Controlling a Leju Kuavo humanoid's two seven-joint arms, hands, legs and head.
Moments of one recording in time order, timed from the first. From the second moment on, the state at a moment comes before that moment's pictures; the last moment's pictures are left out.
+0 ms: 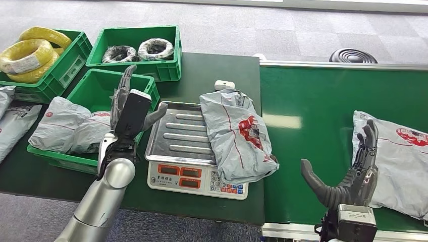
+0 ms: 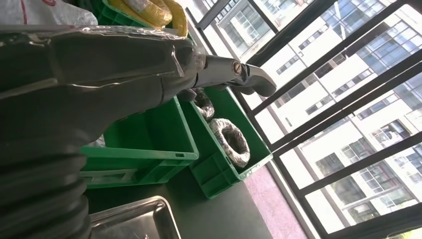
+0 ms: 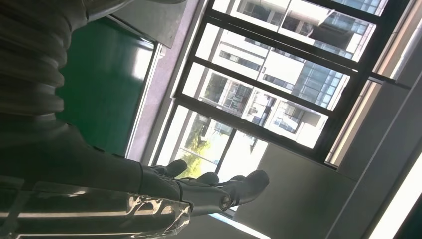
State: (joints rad) left arm -0.49 -0.08 -0.36 -1.36 -0.58 0.36 -0.01; right arm 0.12 -0.13 0.23 -1.87 0.28 -0.51 -0.50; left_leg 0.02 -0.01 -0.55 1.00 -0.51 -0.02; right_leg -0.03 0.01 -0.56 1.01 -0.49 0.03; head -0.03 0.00
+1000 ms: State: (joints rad) left arm -0.47 -0.16 -0.78 -1.20 -0.64 0.00 0.07; right arm 0.05 -0.13 0.23 -1.83 0.27 -0.49 -0.50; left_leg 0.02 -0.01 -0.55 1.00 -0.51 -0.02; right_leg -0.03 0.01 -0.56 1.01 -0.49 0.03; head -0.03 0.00
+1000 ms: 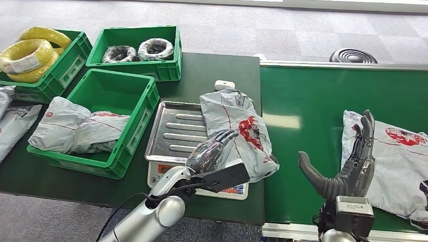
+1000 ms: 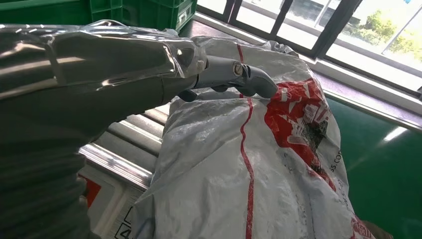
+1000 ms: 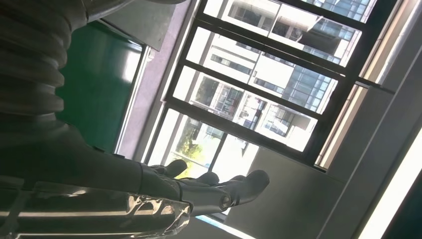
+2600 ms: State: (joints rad) left arm -0.46 -0.05 -0.53 -1.64 -0.74 0.21 0.05; right arm 0.10 -0.14 0.21 -1.85 0.31 -0.55 -0.49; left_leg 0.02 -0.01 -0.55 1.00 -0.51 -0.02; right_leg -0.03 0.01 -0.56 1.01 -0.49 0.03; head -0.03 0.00
